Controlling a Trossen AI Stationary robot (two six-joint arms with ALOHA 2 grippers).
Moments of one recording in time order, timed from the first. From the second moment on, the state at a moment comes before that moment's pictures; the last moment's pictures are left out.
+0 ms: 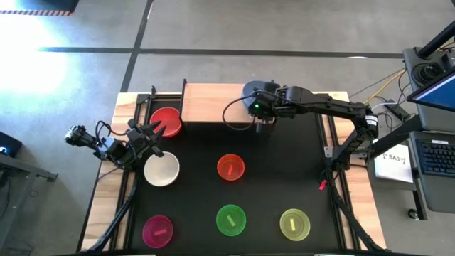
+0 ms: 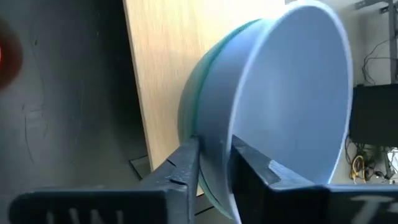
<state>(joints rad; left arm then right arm) -0.42 0.01 0.03 0.38 -1.15 0.35 -0.24 1.65 1.70 -1.16 0.39 -0.25</state>
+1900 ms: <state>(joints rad) -0.41 0.44 0.64 -0.99 -0.98 -0.91 -0.22 1.65 2.02 -1.28 0.12 -0.09</state>
